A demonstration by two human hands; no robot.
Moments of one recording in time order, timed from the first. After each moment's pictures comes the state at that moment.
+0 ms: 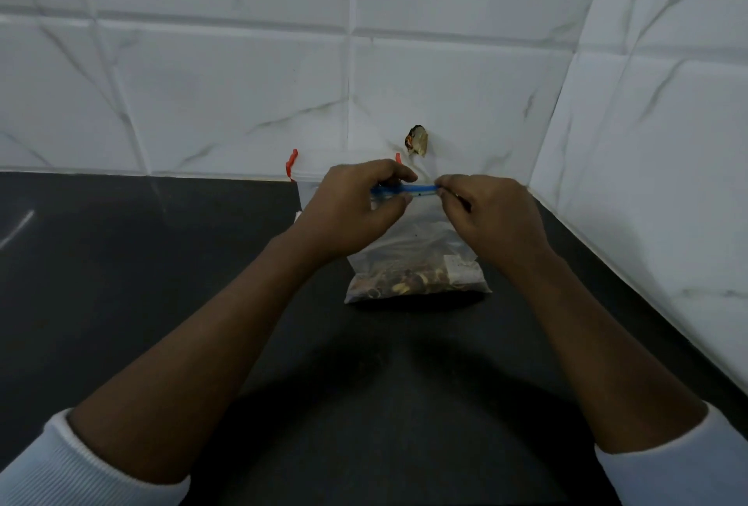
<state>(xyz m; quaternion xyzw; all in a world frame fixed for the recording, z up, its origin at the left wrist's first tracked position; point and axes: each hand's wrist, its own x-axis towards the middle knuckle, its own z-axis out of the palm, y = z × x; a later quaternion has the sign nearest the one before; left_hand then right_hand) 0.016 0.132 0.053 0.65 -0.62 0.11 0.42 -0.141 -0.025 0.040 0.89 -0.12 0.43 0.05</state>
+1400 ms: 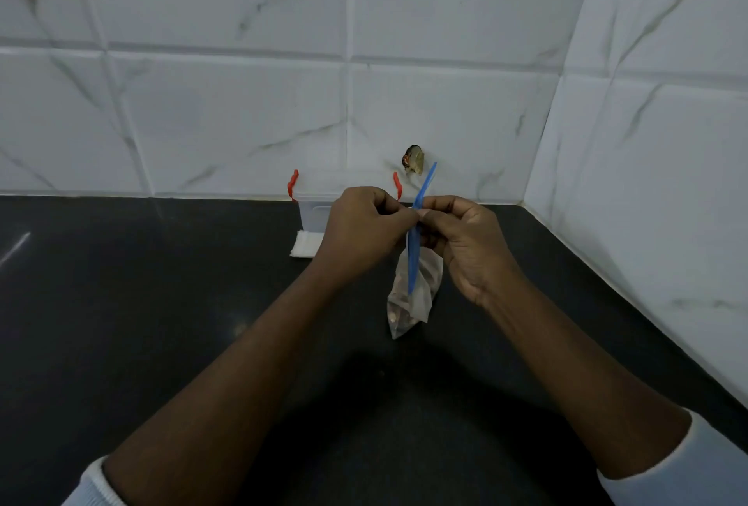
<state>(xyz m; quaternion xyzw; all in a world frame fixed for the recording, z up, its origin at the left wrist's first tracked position) -0.010 0.123 0.054 0.69 -0.44 -0.08 0.57 -0.119 0.006 0.030 0.61 -0.16 0.39 -0.67</state>
